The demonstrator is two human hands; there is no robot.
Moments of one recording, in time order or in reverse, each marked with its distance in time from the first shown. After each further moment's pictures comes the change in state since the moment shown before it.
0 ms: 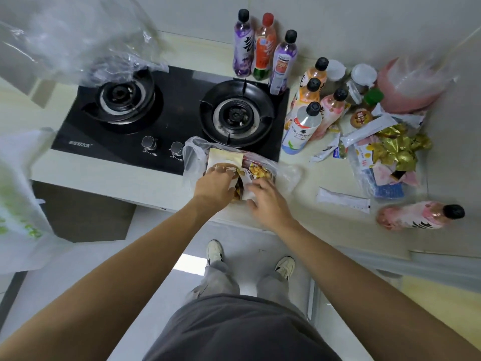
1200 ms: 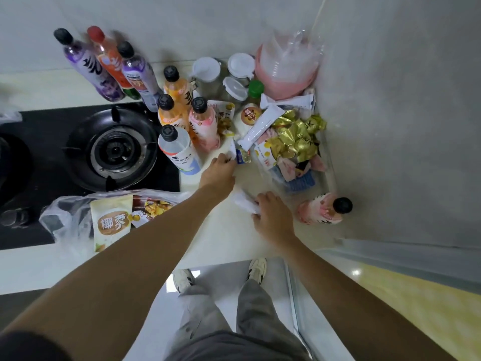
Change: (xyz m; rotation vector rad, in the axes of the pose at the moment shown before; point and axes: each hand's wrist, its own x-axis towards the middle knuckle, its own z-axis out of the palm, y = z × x) left_hand 0.167 0.250 0.058 -0.025 -0.051 0.298; right_hand -0.076 0.215 -0.071 -0.058 0.109 0.460
